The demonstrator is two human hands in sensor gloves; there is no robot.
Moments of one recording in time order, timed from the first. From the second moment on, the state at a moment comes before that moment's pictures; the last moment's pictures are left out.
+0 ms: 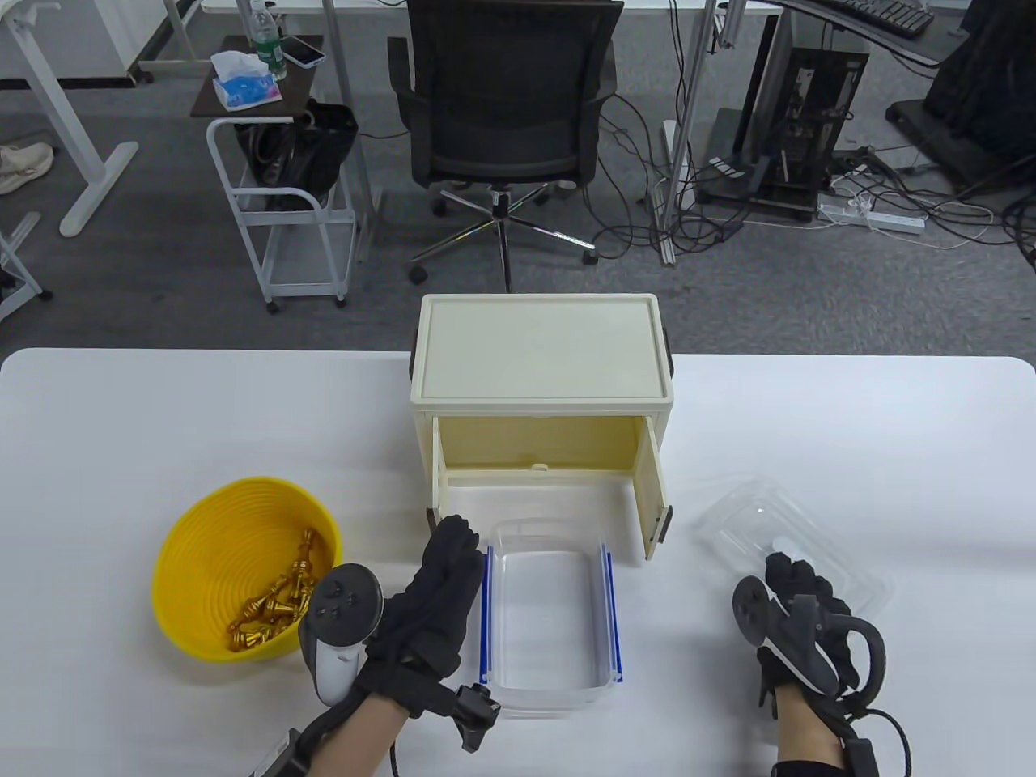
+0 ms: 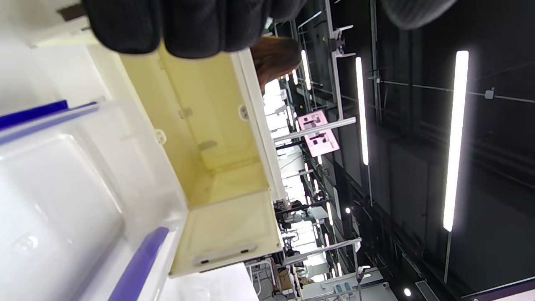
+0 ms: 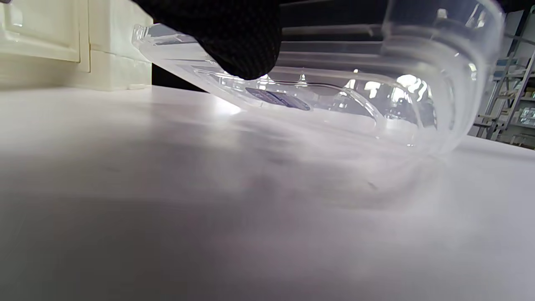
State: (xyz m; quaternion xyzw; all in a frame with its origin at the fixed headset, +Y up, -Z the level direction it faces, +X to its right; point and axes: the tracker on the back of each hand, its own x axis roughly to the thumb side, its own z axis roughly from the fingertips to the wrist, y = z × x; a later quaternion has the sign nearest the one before) left_hand -0.153 -0.681 -0.268 -0.03 -0.10 0.60 0.79; right_hand 0.257 -0.765 -0.289 0.10 0.02 -0.99 0.10
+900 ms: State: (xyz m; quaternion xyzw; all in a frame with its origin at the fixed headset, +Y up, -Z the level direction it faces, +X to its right) left_hand -0.303 -0.642 -0.278 0.12 0.21 0.19 0.95; right_hand 0.243 -0.753 -0.294 0.09 0.00 -1.00 -0.01
